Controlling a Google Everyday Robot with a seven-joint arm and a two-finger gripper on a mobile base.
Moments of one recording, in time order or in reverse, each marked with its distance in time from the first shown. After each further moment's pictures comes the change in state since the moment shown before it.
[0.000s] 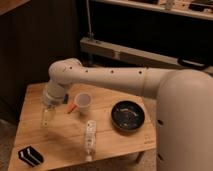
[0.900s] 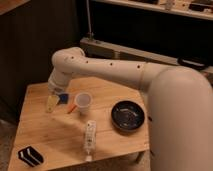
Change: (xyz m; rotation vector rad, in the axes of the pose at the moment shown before) arm 0.018 -0.059 -0.034 0.126 0.057 0.099
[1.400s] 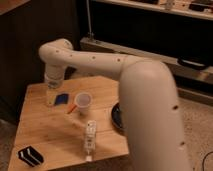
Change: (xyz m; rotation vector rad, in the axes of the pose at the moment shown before) arm 0.023 -0.041 0.014 -0.020 0.180 0.099
